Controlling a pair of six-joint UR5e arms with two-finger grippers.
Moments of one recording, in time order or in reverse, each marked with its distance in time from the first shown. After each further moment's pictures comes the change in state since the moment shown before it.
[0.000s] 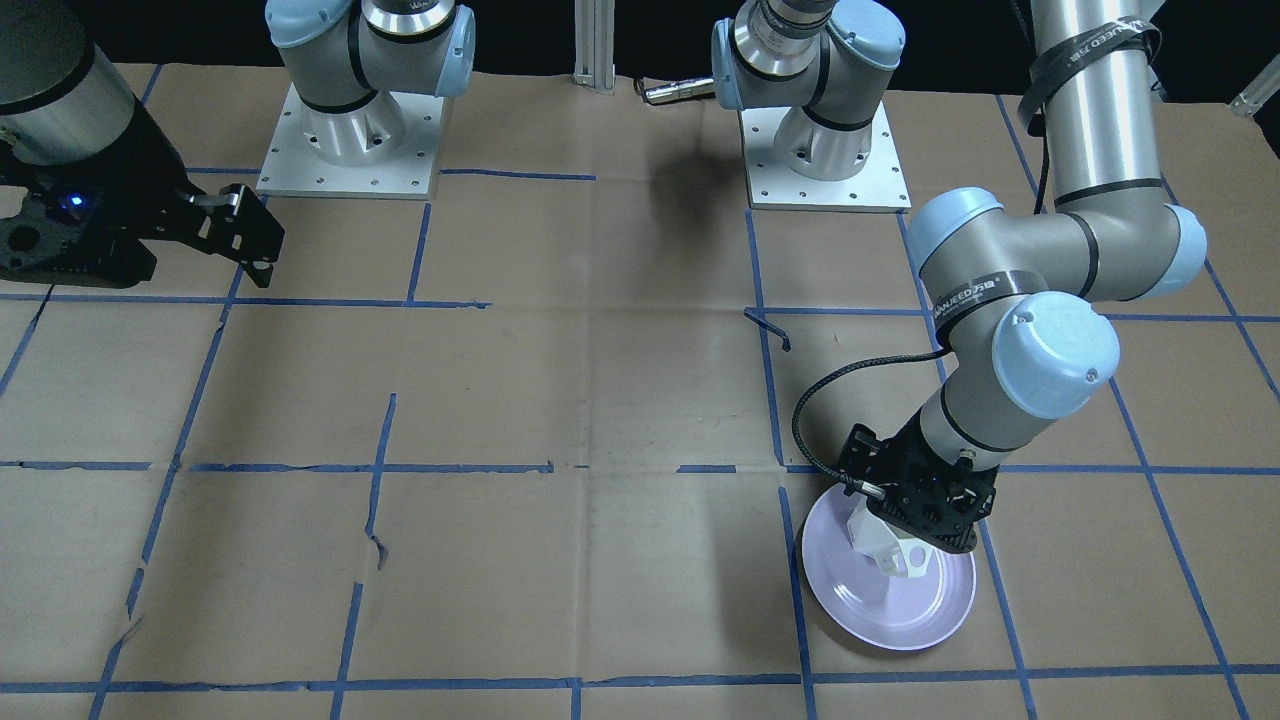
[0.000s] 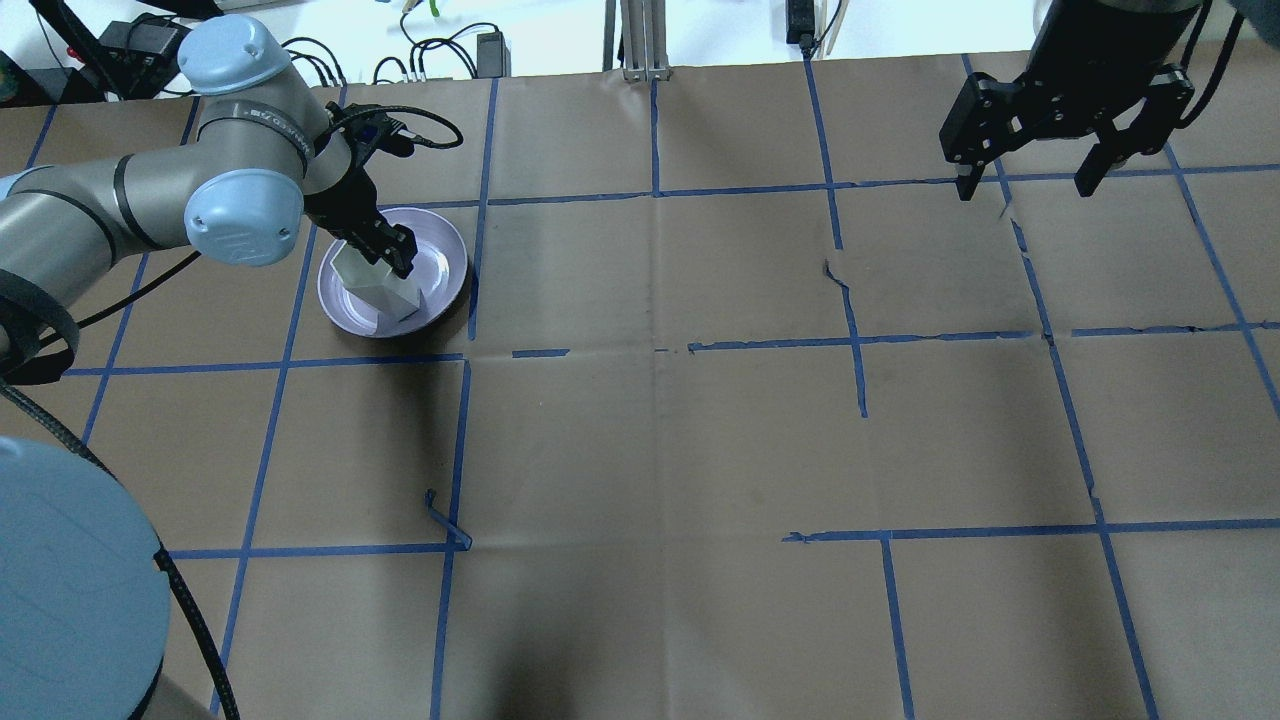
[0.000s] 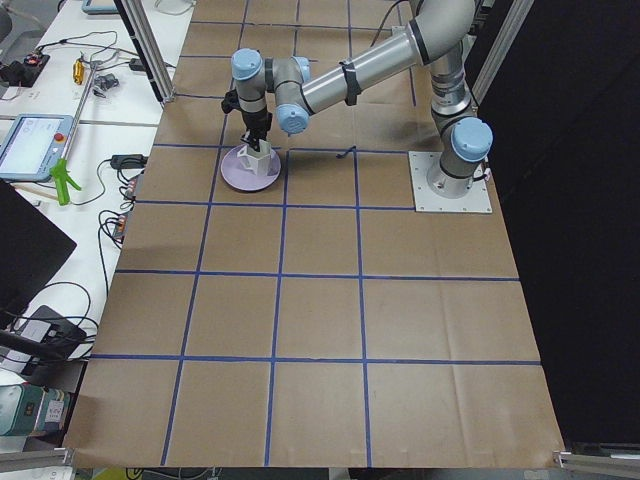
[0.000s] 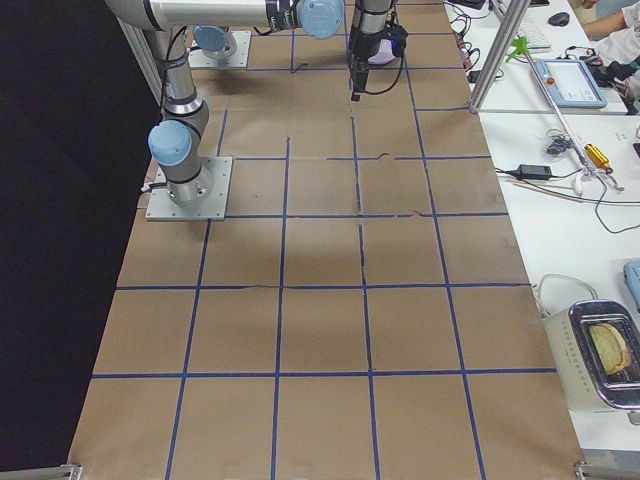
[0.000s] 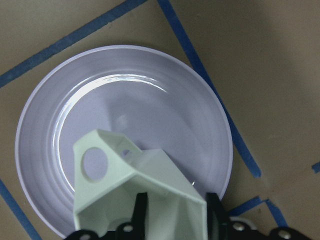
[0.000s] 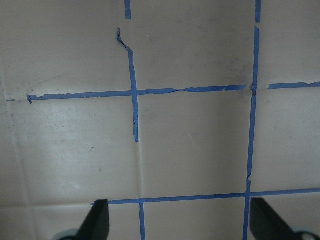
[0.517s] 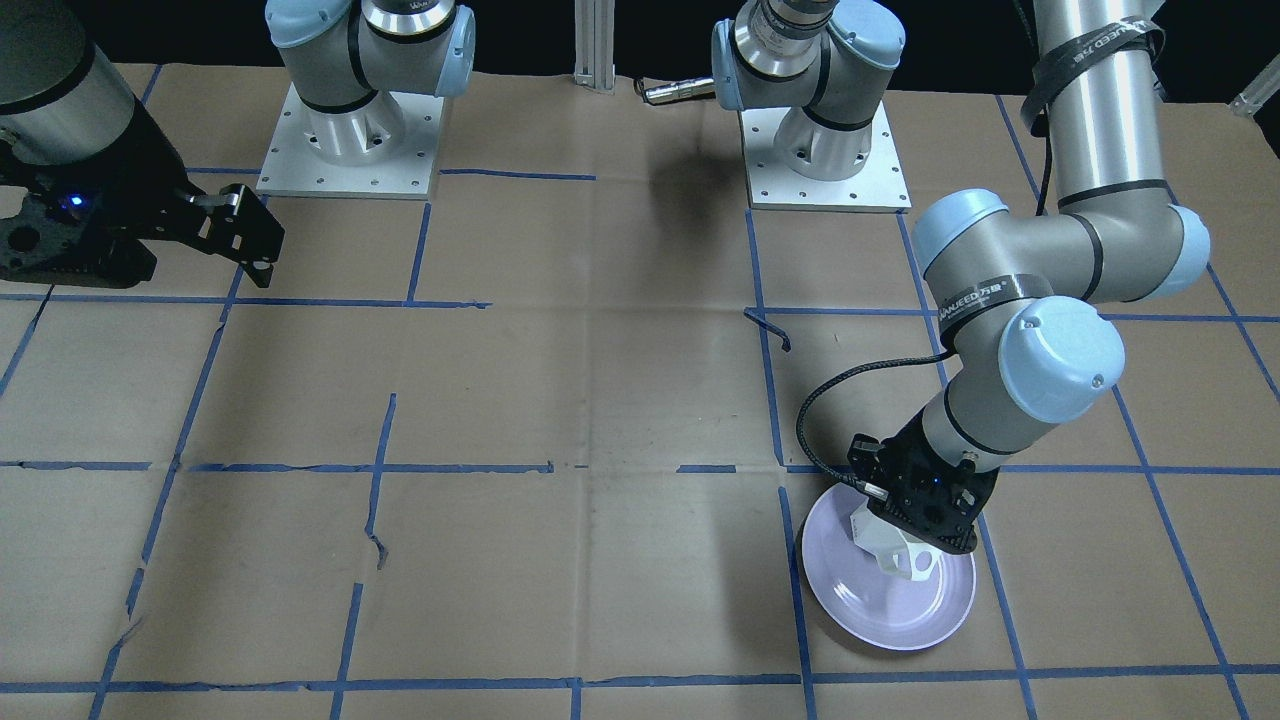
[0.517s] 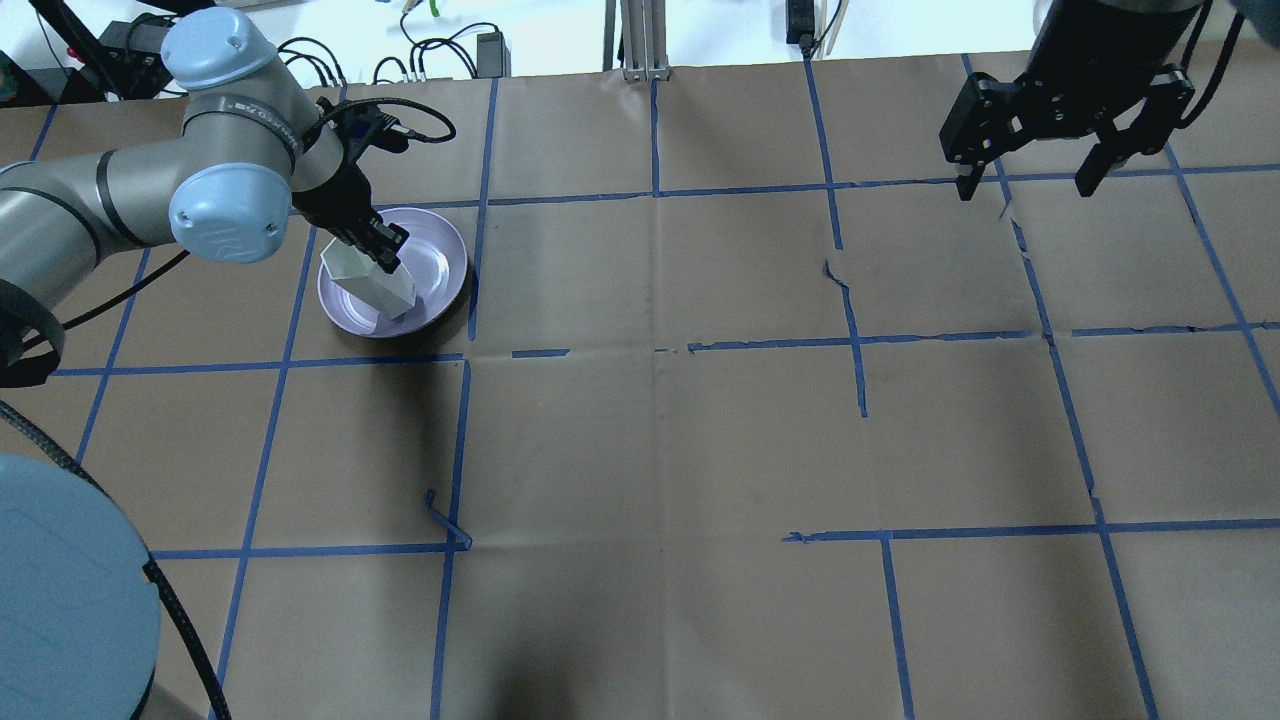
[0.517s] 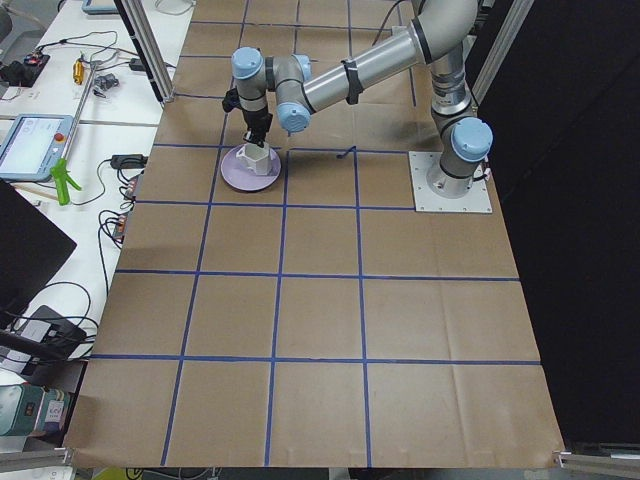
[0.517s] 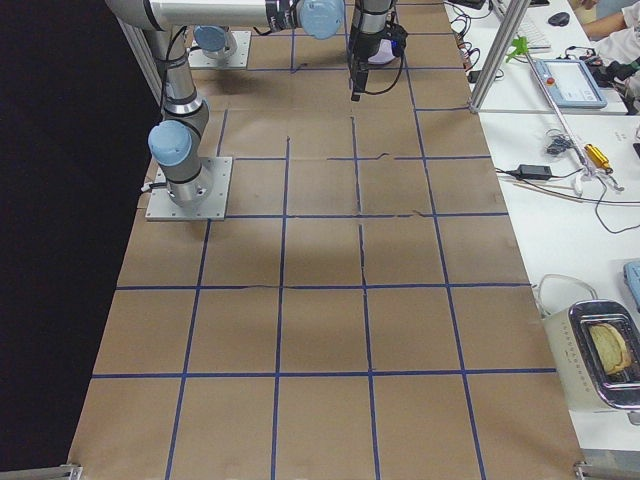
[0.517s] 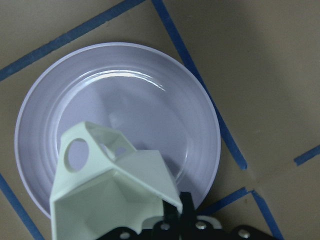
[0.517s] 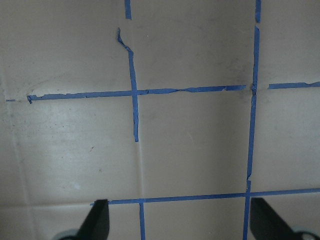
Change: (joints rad) left arm 0.007 -0.025 -0.001 0.003 -0.005 0.009; right arm 0.000 0.000 0.000 0.000 0.000 0.000
